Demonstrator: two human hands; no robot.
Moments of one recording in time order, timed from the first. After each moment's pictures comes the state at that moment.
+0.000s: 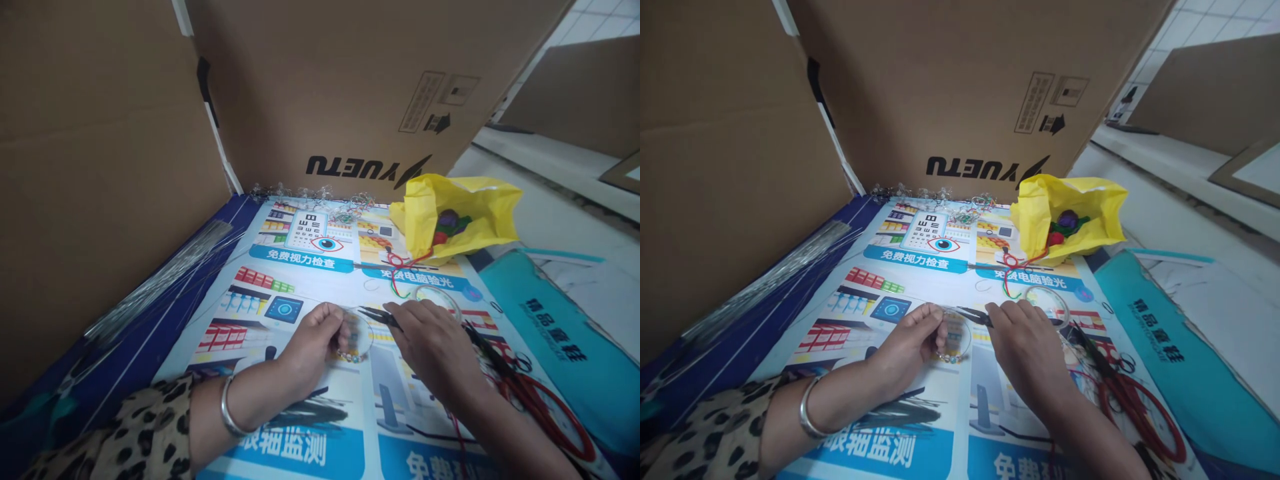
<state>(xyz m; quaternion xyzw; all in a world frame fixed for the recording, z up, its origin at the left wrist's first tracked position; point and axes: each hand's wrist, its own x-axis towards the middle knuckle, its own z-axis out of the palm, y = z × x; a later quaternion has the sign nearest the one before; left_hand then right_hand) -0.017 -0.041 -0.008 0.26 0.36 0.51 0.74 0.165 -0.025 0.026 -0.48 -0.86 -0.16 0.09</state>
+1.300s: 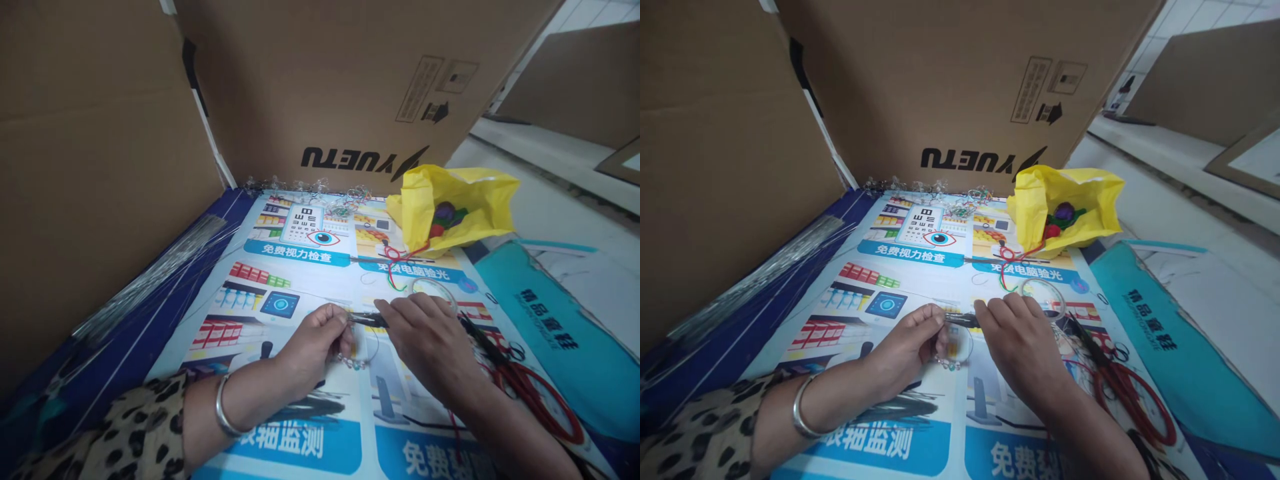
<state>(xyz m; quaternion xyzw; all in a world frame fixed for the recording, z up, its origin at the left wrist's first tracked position) -0.014 -0.045 -0.010 0.27 0.35 0.47 0.77 0.164 -0.032 0.031 -0.42 -0.88 -0.20 0.08</state>
